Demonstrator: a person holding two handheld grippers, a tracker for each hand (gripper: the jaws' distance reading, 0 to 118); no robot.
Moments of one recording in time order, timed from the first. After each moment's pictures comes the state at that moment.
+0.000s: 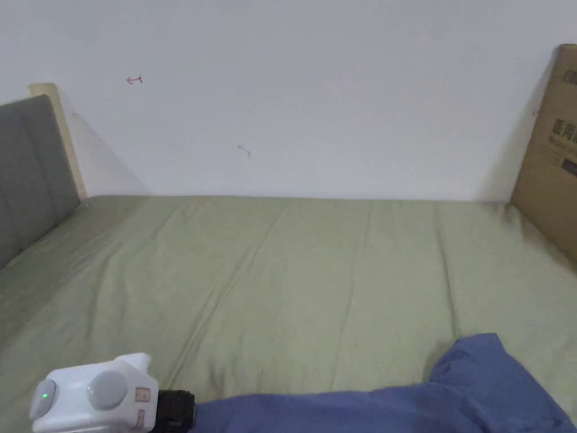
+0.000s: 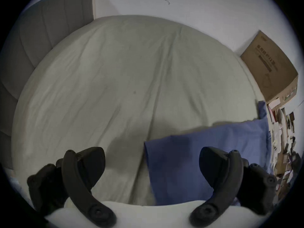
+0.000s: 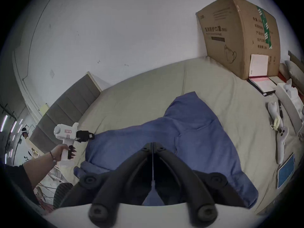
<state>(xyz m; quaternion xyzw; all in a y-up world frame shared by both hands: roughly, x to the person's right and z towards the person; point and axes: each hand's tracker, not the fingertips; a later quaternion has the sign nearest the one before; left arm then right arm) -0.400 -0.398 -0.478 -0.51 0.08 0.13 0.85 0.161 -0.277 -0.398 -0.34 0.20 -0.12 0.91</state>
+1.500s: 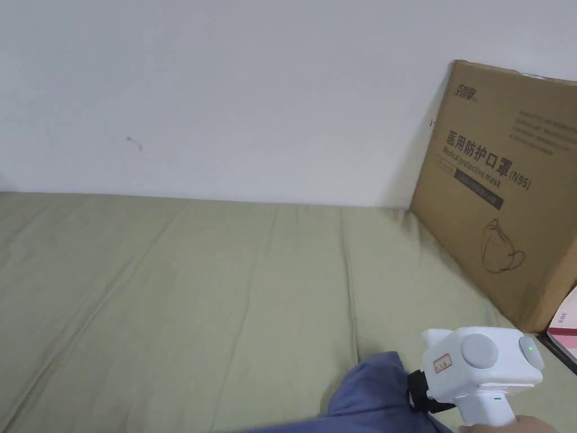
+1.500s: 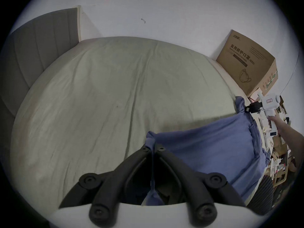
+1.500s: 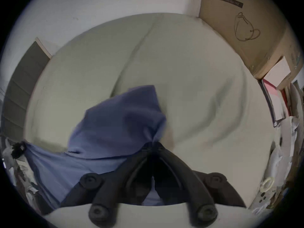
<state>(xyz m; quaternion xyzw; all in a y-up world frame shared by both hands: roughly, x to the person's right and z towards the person) -0.374 -0.348 -0.424 -0.42 0.00 0.12 0.90 0.192 -0.374 -0.681 -0.54 0.10 -0.01 0.84</state>
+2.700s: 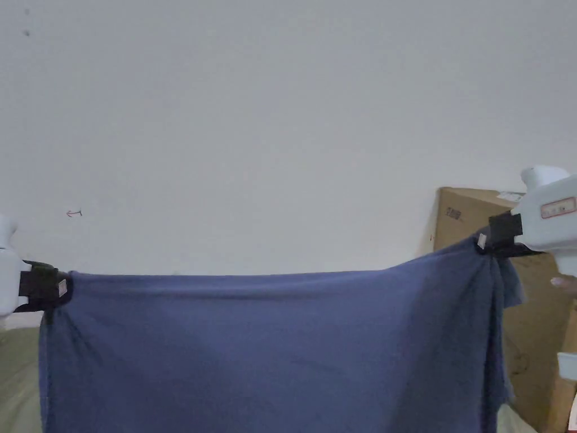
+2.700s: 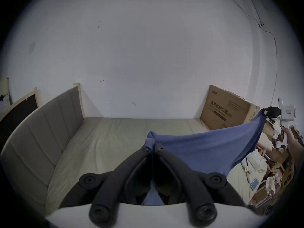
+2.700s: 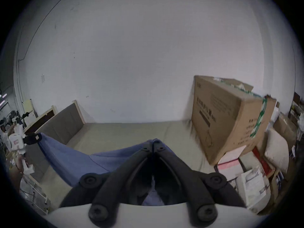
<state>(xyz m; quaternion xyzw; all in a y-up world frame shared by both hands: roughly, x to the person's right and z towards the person) -0.403 -0.024 -0.456 -0.18 -0.01 0.06 0.98 0.195 0.044 -0.570 -0.20 0.13 -0.02 0.97</state>
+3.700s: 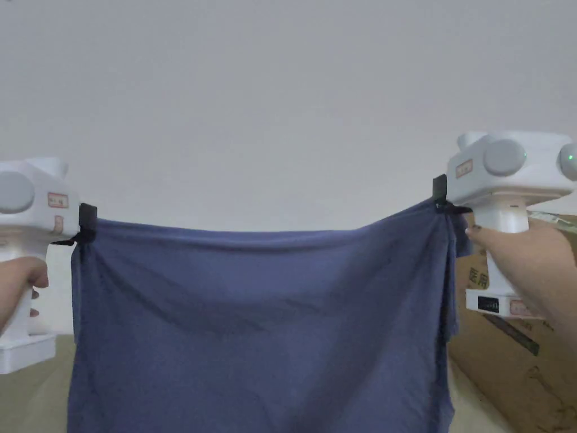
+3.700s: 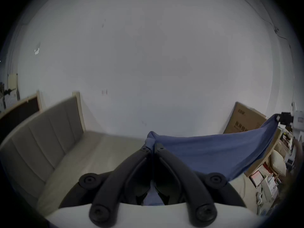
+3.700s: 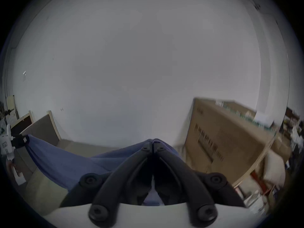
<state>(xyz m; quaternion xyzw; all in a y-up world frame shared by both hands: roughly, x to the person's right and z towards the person) -0.408 -0.055 -0.680 -0.17 0.07 0.09 0.98 0.118 0.019 -0.781 -0.17 0.05 0.01 0.98</state>
